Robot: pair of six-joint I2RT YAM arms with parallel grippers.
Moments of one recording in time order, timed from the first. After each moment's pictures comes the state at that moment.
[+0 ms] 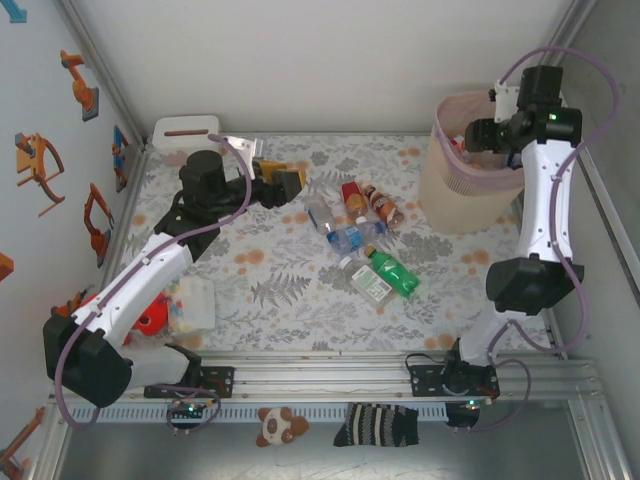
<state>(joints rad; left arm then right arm) -0.52 1.26 1.10 -0.02 0.49 -0.40 -0.12 1.78 2.18 -1.24 -0.12 -0.16</state>
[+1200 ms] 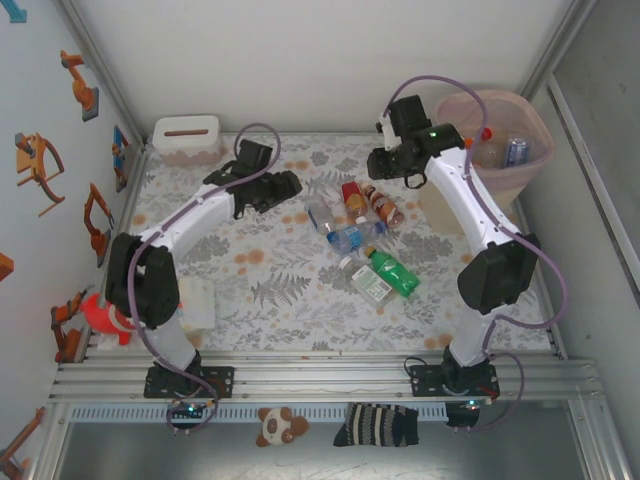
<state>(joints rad) -0.52 1.78 1.44 -0.56 0.08 -0.82 0.38 1.83 1.92 -1.06 -0.04 0.13</state>
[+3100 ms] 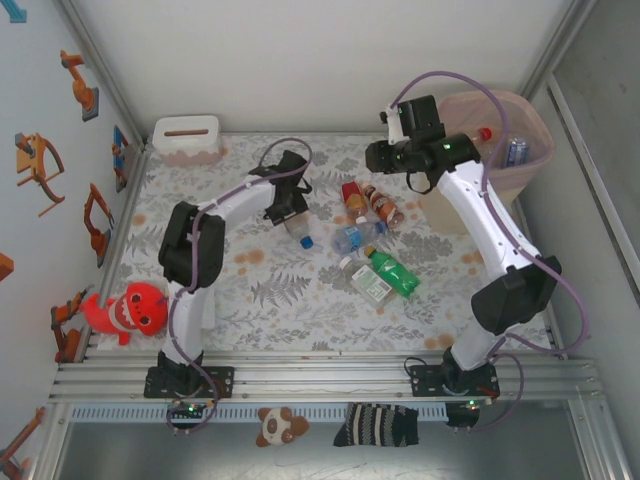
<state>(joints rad) -0.57 2.09 1.64 -0.73 -0.15 -0.91 0.40 1.67 1.81 -0.90 -0.10 0.17</state>
